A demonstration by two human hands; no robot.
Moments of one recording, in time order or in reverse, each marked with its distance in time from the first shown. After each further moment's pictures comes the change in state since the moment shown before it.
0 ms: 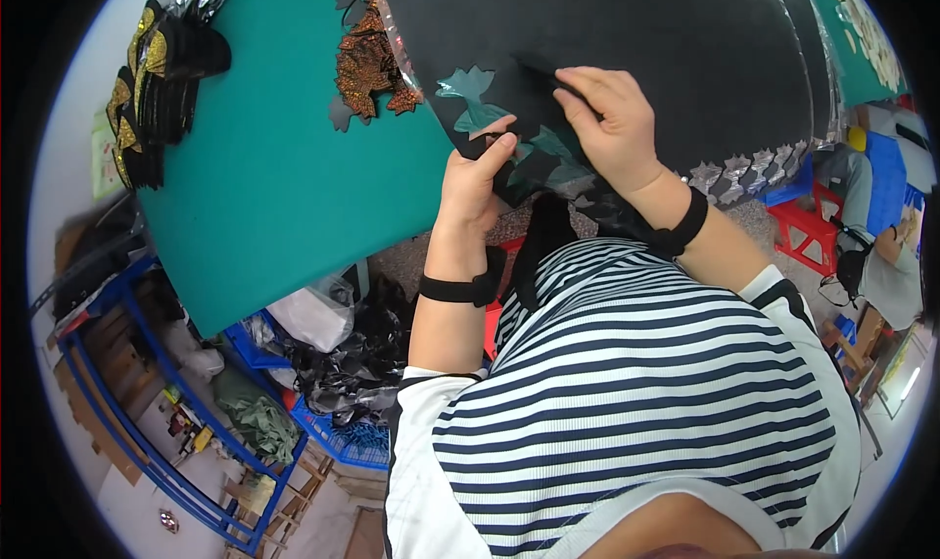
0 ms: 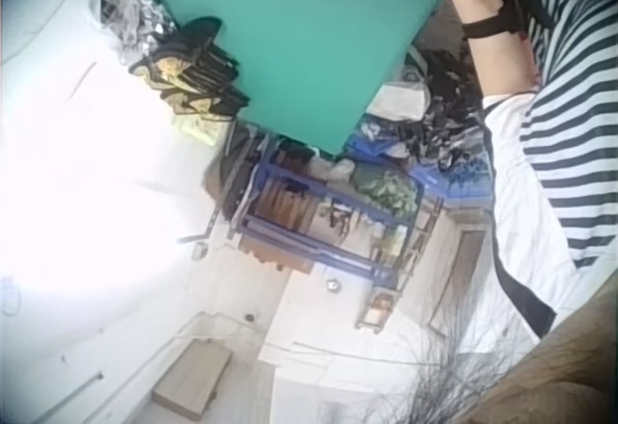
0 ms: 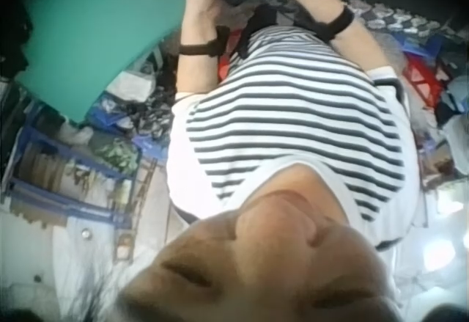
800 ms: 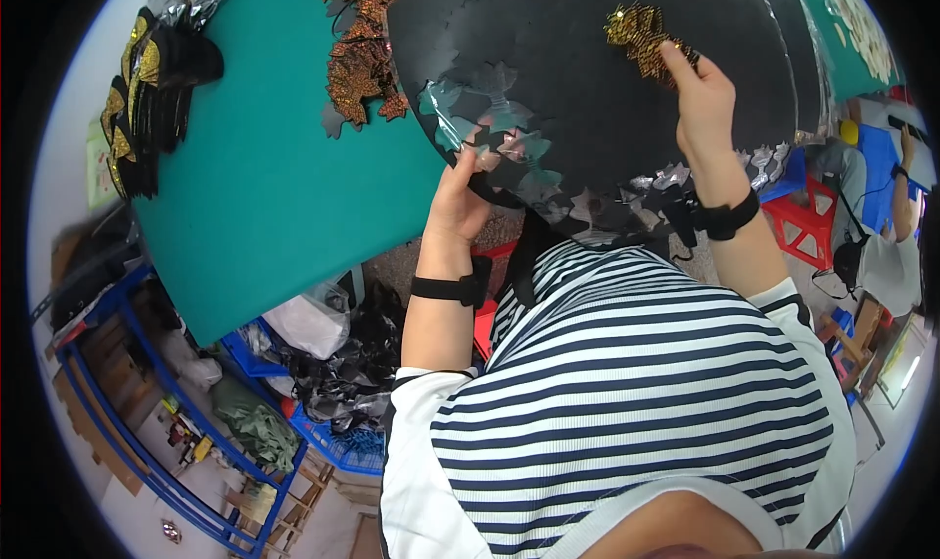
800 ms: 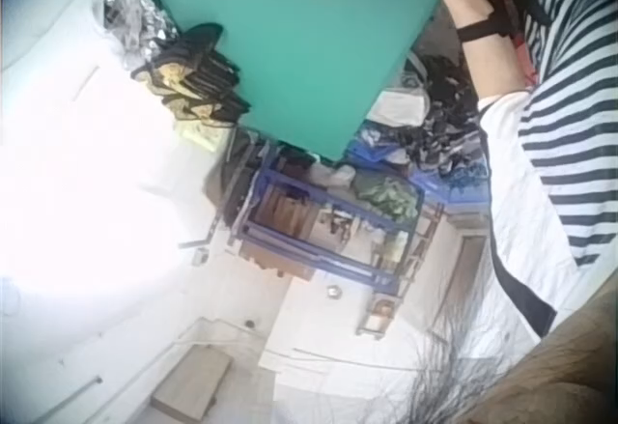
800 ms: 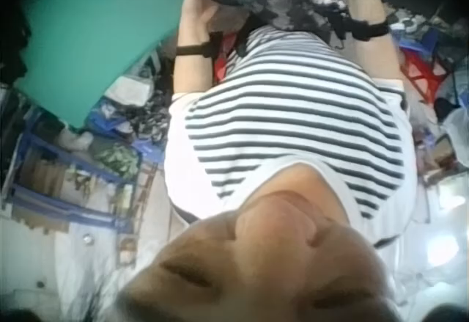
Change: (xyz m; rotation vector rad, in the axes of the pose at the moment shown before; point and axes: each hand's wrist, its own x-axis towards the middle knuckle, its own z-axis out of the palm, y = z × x) left_hand 0.006 -0.023 -0.029 -0.248 -0.207 -0.001; right_hand 0.013 0.059 -0.060 0.633 0.259 0.742
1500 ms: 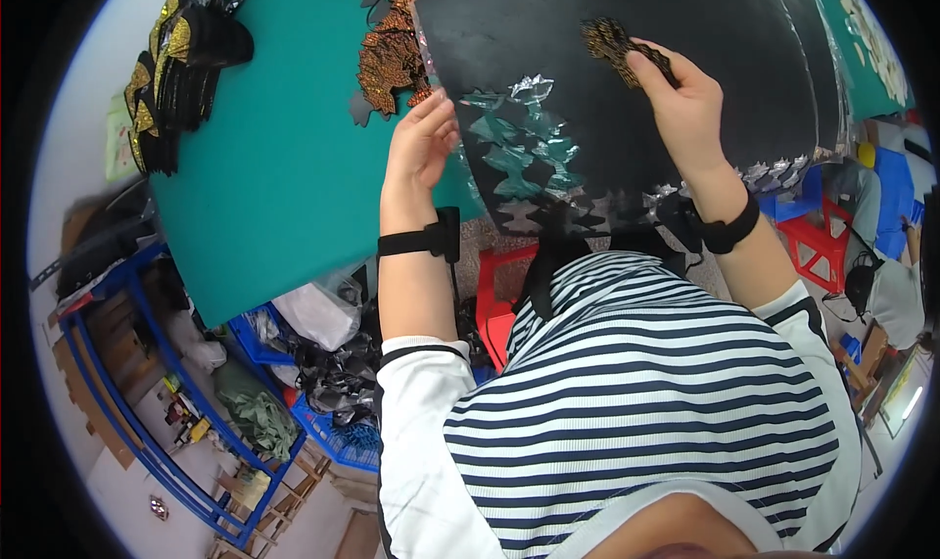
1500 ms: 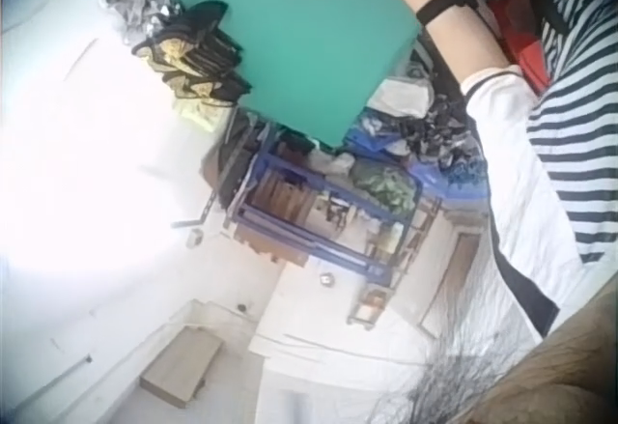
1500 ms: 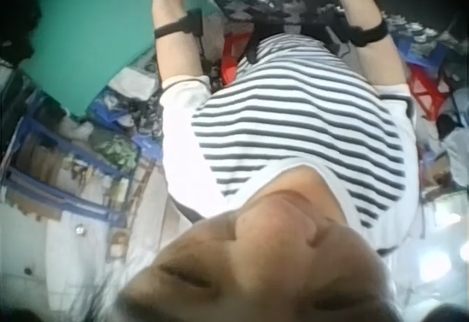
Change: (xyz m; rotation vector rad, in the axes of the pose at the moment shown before) left_hand 0.028 0.080 -0.044 0.196 0.243 0.021; right_hand -0.032 -0.015 0.048 -0.232 -0.210 -0.171
